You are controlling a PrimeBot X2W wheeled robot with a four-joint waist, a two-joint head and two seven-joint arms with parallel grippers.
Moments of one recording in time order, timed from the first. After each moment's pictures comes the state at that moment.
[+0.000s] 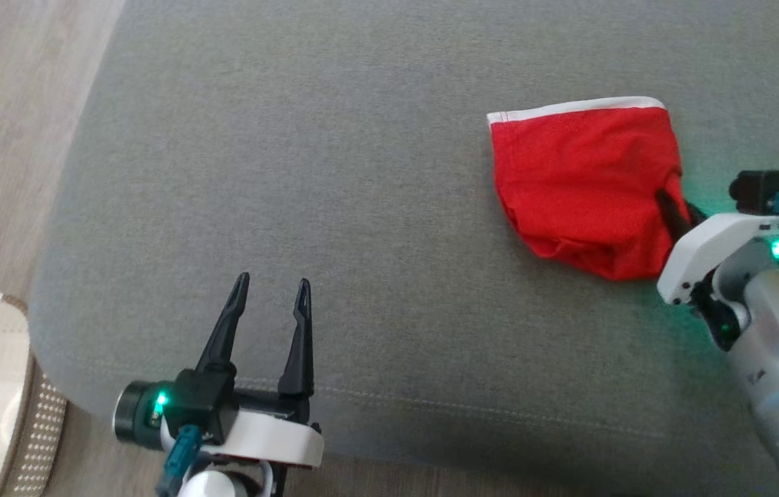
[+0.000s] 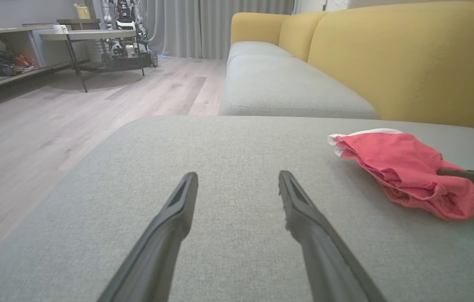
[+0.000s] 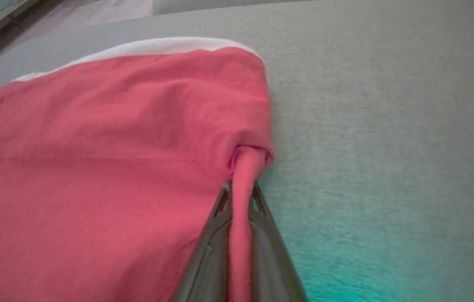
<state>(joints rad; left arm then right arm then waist) 0.03 0.06 -0.38 -0.04 -0.10 0.17 -0.25 -0.69 -0.26 0.23 1.03 0.45 0.13 -0.11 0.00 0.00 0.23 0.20</state>
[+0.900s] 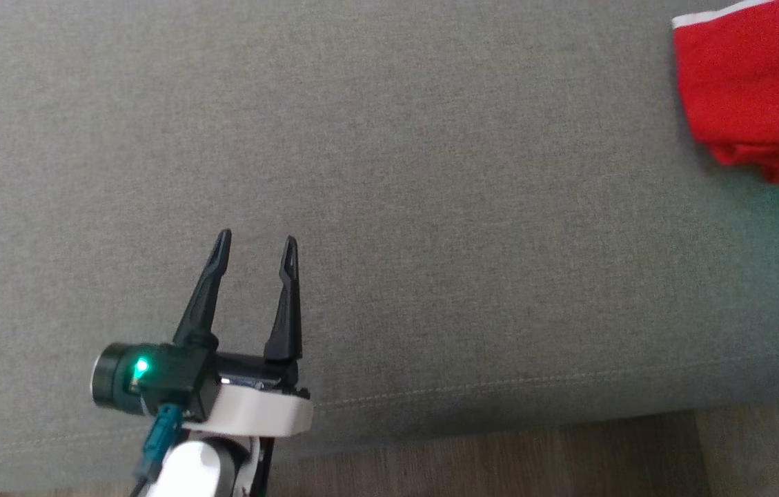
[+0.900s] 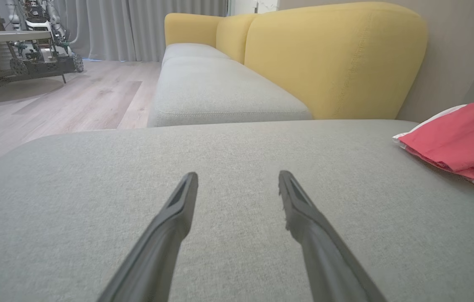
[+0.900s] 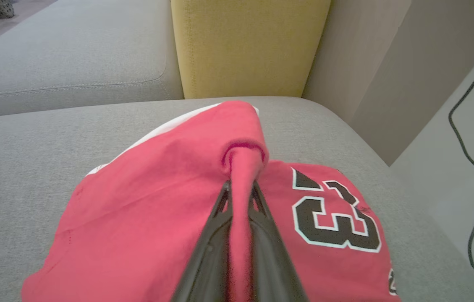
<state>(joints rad) -0.02 0.05 -0.34 -0.10 -0.07 0.14 -0.25 -0.89 -0.51 0.07 1.10 0.40 0.13 -0.20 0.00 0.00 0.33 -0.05</state>
